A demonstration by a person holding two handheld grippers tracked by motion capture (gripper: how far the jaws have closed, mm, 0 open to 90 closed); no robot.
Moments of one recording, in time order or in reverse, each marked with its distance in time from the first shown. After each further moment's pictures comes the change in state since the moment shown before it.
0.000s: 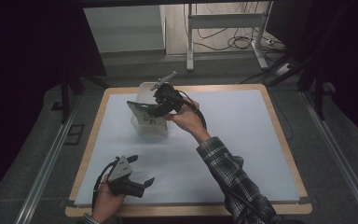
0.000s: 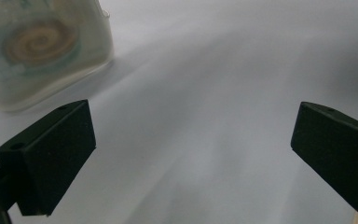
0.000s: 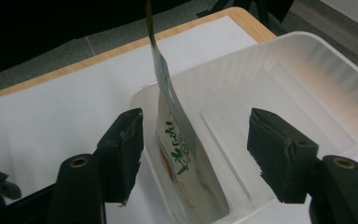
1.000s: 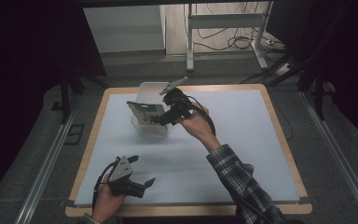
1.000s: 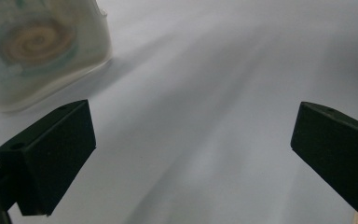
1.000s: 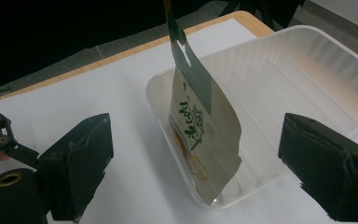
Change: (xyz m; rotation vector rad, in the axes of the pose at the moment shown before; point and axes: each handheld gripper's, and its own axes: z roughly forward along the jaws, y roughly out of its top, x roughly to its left) left arm -0.001 0.000 0.001 0.005 0.000 0.009; right arm 0.005 -0.023 -0.023 -0.053 0.024 0.014
